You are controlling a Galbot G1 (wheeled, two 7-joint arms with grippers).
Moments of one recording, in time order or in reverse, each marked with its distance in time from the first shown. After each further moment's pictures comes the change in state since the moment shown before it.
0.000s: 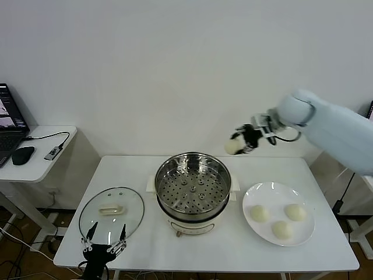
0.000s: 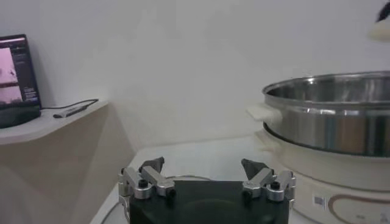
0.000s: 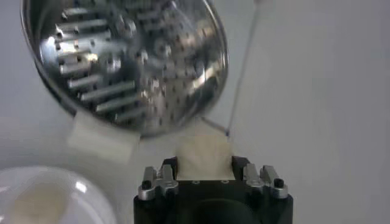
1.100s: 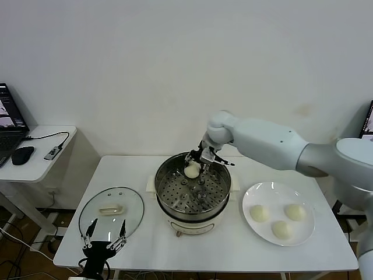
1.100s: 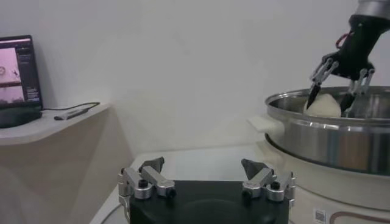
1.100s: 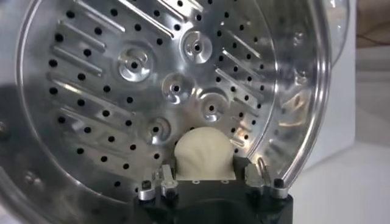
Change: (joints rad) left arm -0.014 -0.010 -0.001 -0.003 -0.017 -0.005 0.004; right arm -0.118 0.328 -0.080 -0.245 -0.520 0.506 0.128
